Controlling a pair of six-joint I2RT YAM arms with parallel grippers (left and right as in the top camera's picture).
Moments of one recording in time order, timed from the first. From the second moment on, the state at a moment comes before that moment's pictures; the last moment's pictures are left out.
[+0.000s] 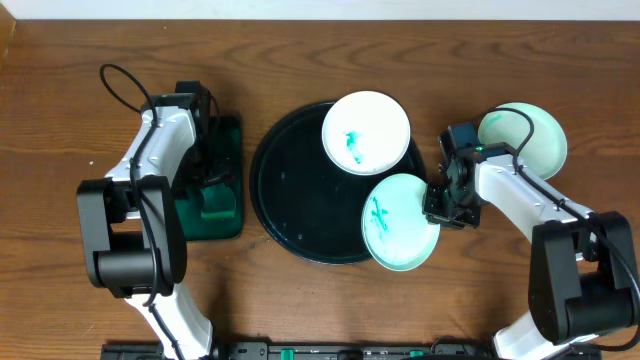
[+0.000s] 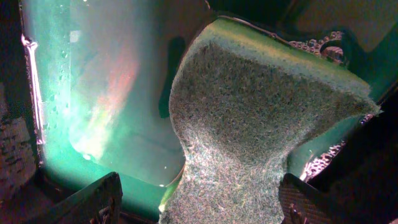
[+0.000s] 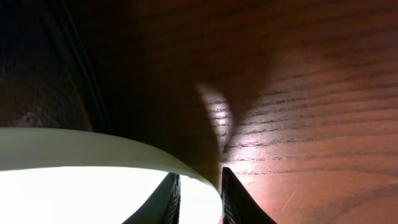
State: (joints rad) left arm 0.04 1.95 1.37 -1.10 -0.08 -0.38; right arm 0.21 1.77 1.01 -0.86 -0.15 0.46
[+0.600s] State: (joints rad) left arm 0.04 1.95 1.37 -1.10 -0.08 -0.38; right arm 0.23 1.77 1.01 -0.87 -0.15 0.43
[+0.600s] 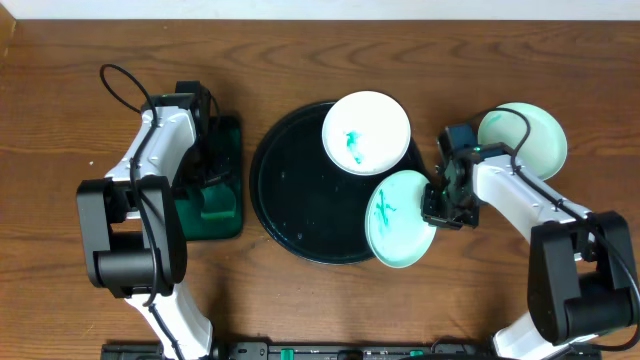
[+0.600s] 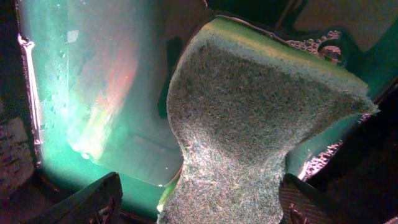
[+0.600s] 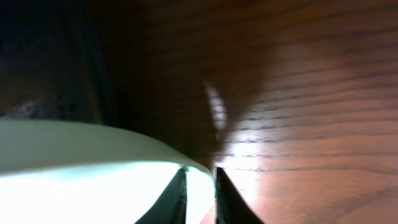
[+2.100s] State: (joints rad) left arm 0.04 1.95 1.37 -1.09 -0.05 -0.38; right arm 0.34 1.43 0.79 -1.02 -0.02 0.47
